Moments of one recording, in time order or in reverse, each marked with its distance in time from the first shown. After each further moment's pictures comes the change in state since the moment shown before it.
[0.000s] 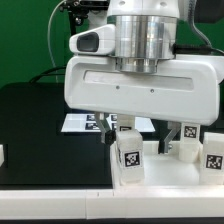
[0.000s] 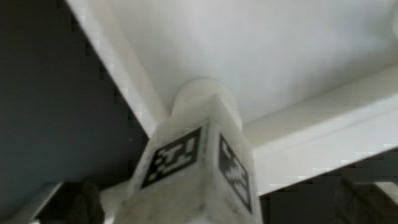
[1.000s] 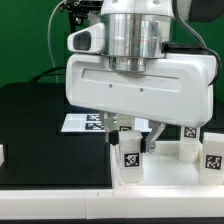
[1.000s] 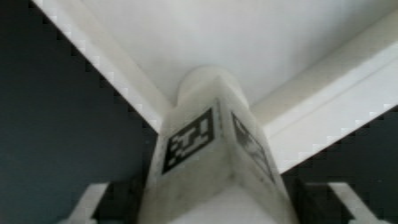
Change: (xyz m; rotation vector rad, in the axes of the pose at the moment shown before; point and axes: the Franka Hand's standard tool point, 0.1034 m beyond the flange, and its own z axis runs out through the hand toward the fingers) arm 0.006 0.006 -0.001 0.001 0.003 0.164
